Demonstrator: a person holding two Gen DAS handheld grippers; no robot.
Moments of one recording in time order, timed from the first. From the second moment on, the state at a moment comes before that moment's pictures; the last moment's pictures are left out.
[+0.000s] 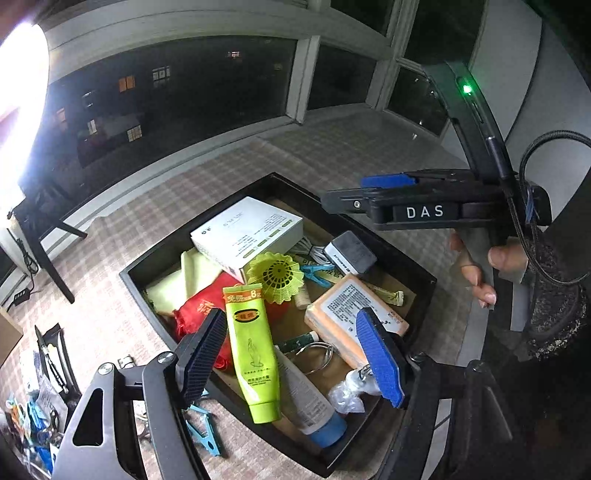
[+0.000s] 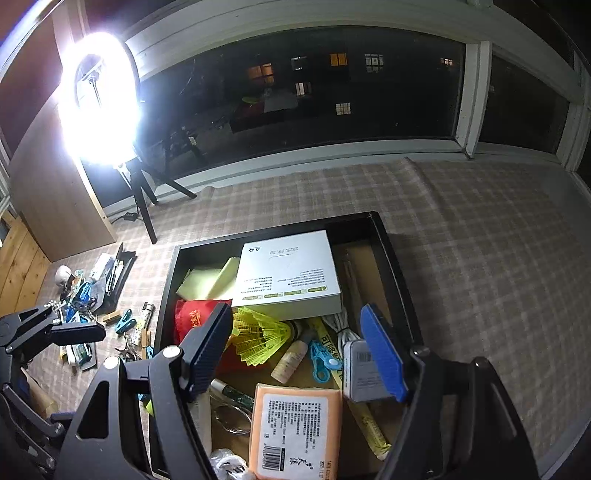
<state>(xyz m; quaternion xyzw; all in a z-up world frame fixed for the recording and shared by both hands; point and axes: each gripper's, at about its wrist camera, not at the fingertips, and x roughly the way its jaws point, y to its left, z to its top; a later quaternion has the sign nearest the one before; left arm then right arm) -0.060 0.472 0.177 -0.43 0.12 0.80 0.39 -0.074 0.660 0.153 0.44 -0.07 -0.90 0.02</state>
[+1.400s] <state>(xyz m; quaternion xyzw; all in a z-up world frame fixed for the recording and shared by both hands) -0.063 0.152 0.128 -0.49 -0.02 0.87 0.09 -0.094 0.434 0.126 0.47 0.01 -0.85 0.25</state>
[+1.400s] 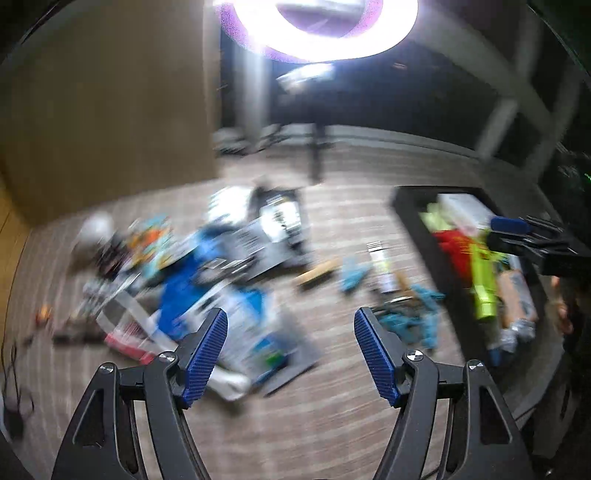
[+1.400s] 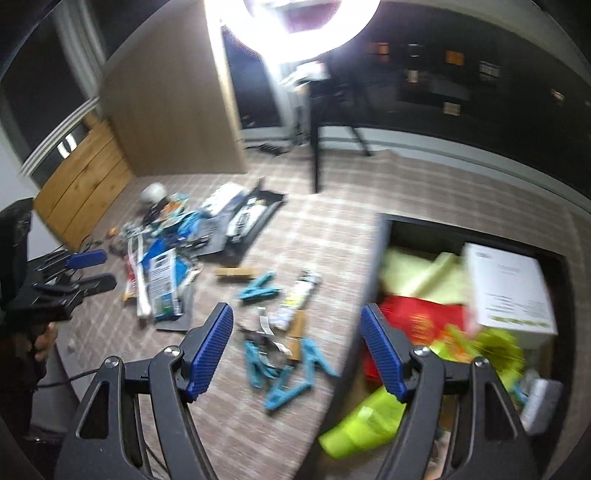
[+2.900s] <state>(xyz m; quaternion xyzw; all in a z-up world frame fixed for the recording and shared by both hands) -0.118 0.130 0.036 -0.58 -0.11 0.80 0.00 -0.105 0.249 0.009 0.56 0.07 -0.73 0.39</state>
